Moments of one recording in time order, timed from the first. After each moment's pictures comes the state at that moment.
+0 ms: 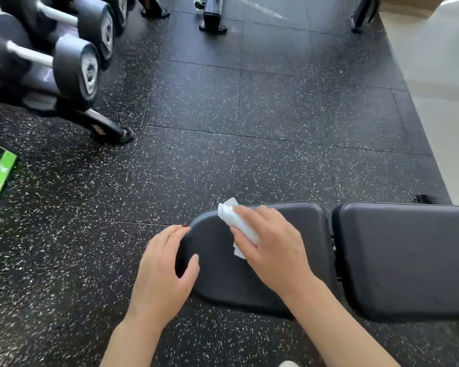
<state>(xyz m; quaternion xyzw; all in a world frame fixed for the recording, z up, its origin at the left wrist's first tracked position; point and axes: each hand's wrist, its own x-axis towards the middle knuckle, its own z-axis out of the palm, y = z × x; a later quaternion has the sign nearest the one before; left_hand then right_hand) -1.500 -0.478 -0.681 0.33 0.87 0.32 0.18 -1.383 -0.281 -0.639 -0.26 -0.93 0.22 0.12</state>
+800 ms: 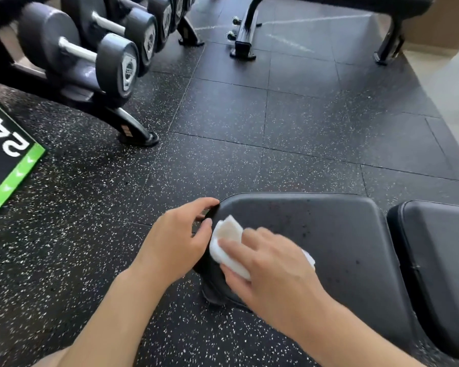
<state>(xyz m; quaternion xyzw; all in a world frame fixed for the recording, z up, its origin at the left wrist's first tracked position) -1.539 -0.478 -0.732 0.35 0.85 0.36 0.15 -1.378 -0.350 -0.704 -0.05 -0.99 0.11 0.10</state>
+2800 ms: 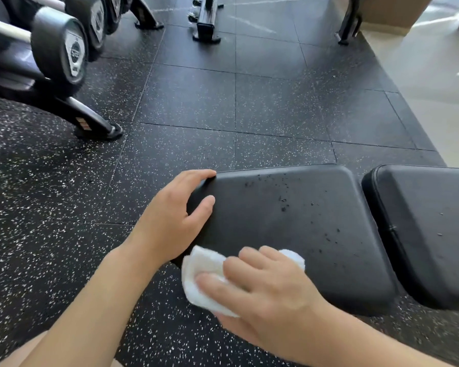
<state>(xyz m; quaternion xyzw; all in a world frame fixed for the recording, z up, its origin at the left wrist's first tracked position) -1.543 -0.440 -0.758 0.46 0.78 0.40 0.14 -1.333 -0.355 -0.723 0.06 -0.99 0.09 0.13</state>
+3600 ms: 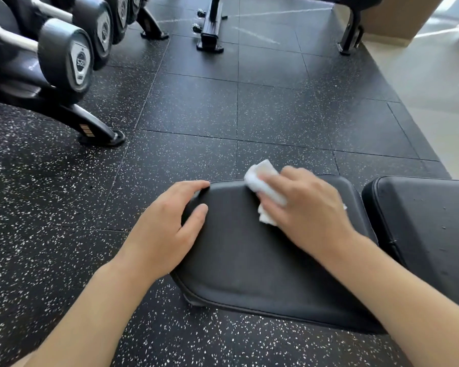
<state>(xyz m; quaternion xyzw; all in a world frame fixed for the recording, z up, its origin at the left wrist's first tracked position) -1.540 -0.445 -0.756 0.44 0.80 0.39 0.14 -1.380 -0.251 -0.713 -0.23 -0.96 0.02 0.15</state>
